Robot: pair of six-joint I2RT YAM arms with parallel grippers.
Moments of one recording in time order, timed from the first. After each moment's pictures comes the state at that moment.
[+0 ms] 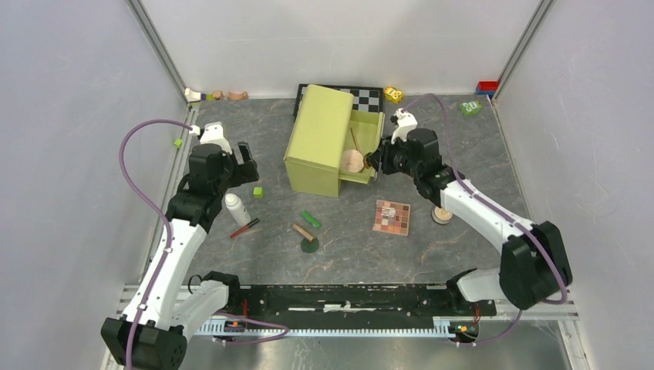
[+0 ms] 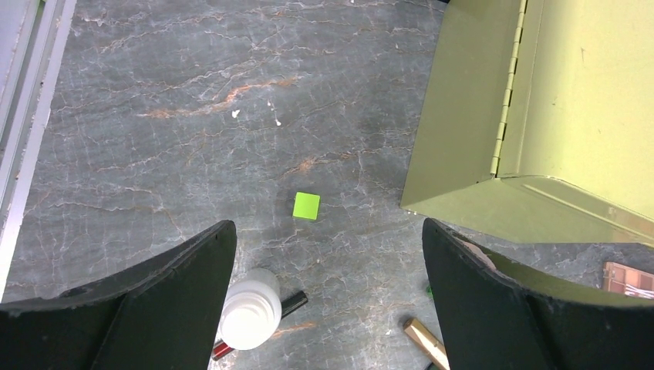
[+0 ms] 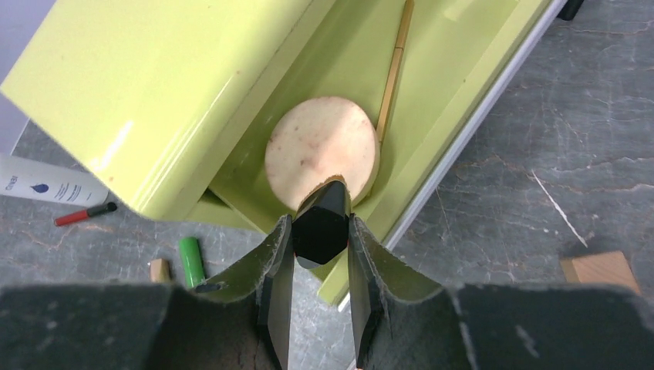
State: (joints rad) left arm -0.18 0.91 0.91 -0.49 -0.17 -0.26; right arm 0.45 1.33 0.88 0.05 -0.16 0.29
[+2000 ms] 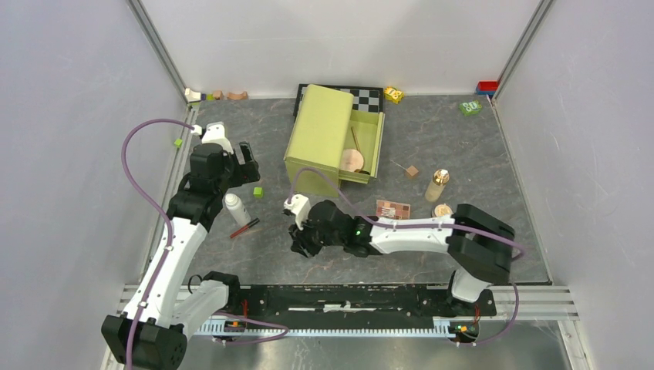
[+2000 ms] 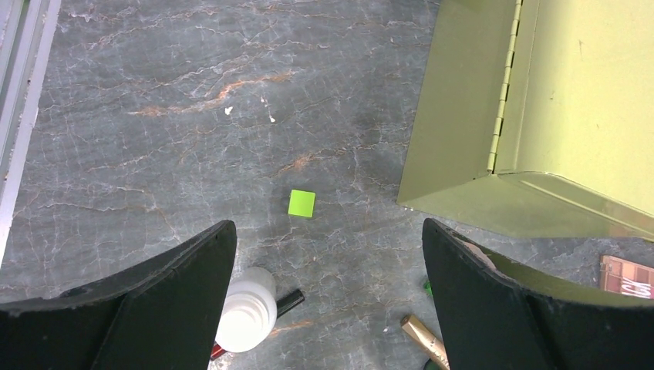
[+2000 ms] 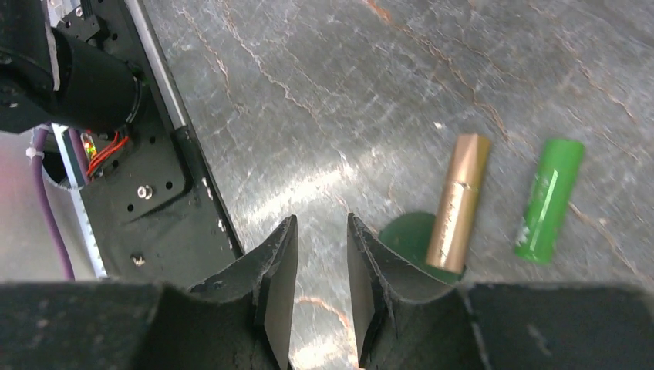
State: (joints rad) left arm -0.18 0.92 0.91 -0.49 -0.16 -0.26; right arm 1.19 1.64 0.92 0.15 -0.07 0.25
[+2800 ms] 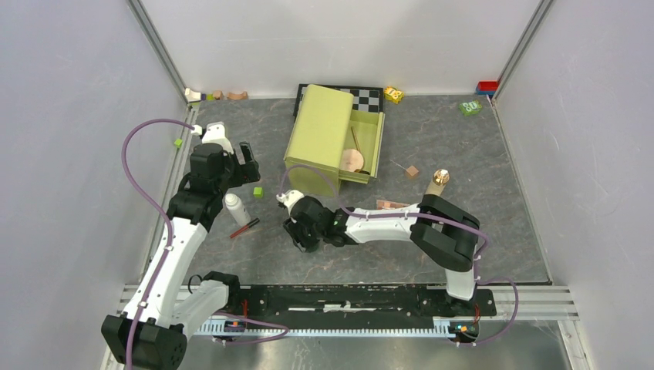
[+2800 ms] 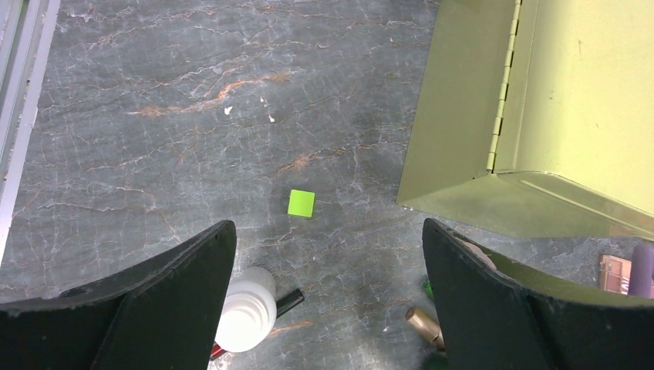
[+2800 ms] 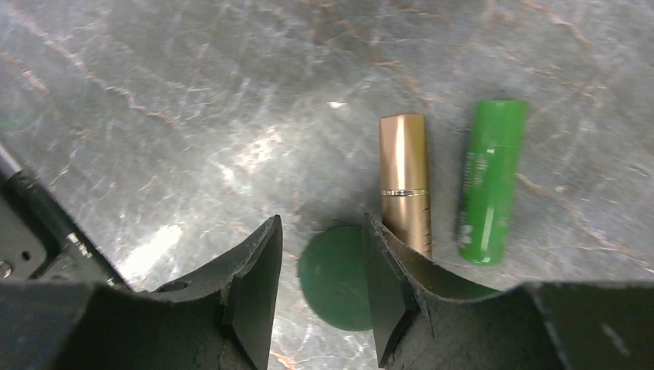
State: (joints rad) left arm -0.18 0.92 0.91 -0.49 -0.16 -0.26; right arm 1.17 1.90 1.15 -0.07 0.06 0.33
